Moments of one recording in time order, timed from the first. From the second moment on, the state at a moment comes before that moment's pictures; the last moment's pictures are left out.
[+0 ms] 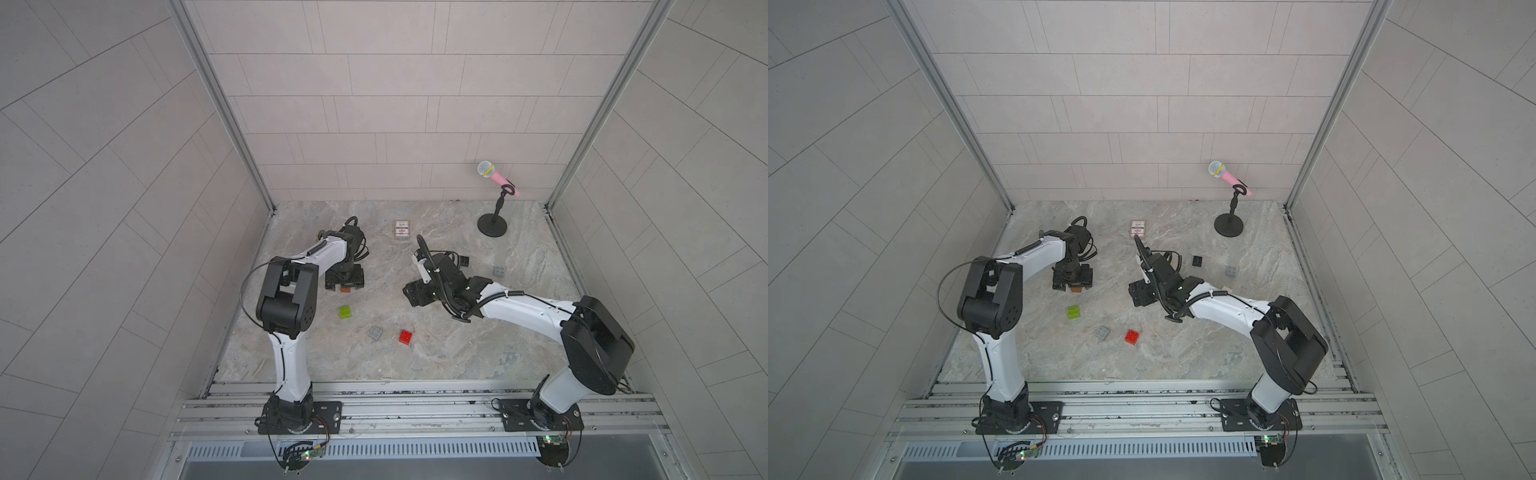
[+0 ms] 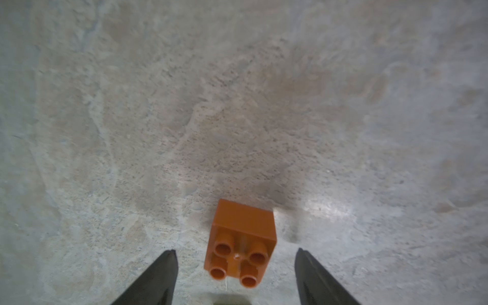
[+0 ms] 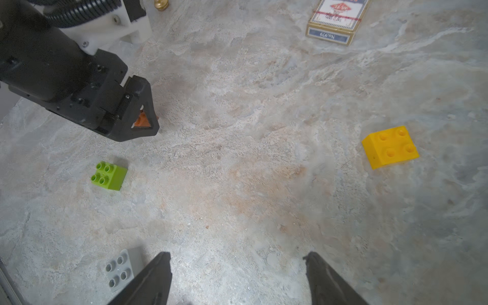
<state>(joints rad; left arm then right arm) -0.25 2.00 1.42 -0.98 -0.10 -0.36 0.73 1.61 1.02 -0.18 0.01 0.34</state>
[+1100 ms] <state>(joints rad) -0.41 2.02 1.41 -0.95 0.03 -0.48 0.72 1.63 1.04 -0.19 0.01 0.34</state>
